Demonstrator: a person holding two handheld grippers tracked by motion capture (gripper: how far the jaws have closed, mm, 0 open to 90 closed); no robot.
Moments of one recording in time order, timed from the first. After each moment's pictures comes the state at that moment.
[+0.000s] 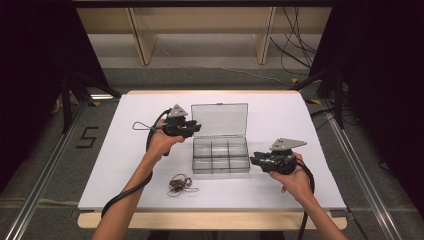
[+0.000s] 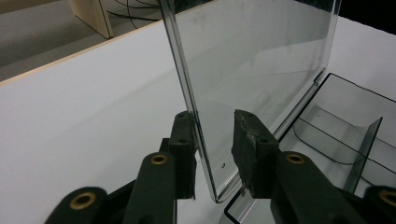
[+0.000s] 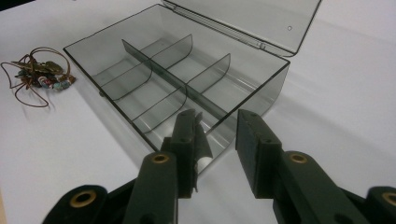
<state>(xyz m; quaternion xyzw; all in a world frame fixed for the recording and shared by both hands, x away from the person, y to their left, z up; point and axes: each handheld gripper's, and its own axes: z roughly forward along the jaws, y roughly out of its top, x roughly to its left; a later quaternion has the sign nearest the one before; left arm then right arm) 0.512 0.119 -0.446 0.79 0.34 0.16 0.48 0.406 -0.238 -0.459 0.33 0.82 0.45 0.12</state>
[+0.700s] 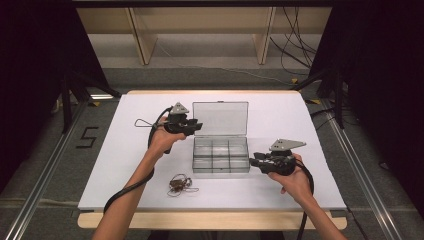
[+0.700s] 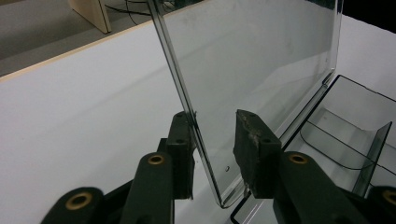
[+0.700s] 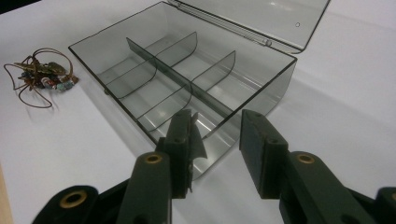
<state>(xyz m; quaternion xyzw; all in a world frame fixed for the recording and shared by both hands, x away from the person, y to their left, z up) 0.523 0.117 -0.447 0.80 0.34 0.15 0.47 0.404 -0.237 -0.460 0.34 0.82 0.45 0.13</state>
